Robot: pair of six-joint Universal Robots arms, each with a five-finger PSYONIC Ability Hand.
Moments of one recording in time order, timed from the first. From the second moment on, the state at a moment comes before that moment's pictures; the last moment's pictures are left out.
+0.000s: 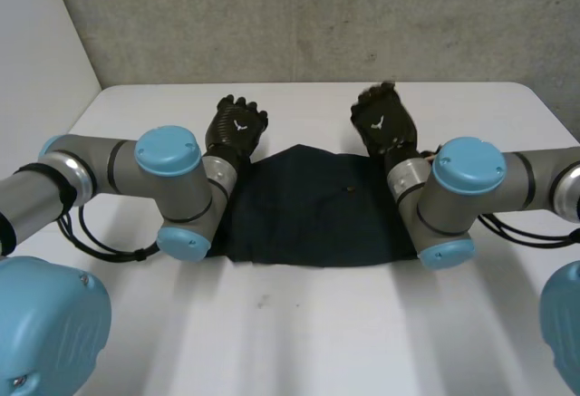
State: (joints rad) left arm 4.20 -2.59 -0.86 3.46 -1.57 3.80; right arm 2.03 -0.67 1.11 -0.55 1.48 2.25; left_hand 0.38 0.41 0.41 0.40 0.23; right_hand 0.32 0.36 0.36 0.37 0.20
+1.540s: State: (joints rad) left arm 4.33 -1.83 -1.69 3.44 -1.54 3.47; right arm 1.87 -1.24 1.75 -0.14 1.37 2.94; left_hand 0.41 0.37 0.38 0.37 0.19; right_hand 0.36 0.42 0.40 0.39 0.22
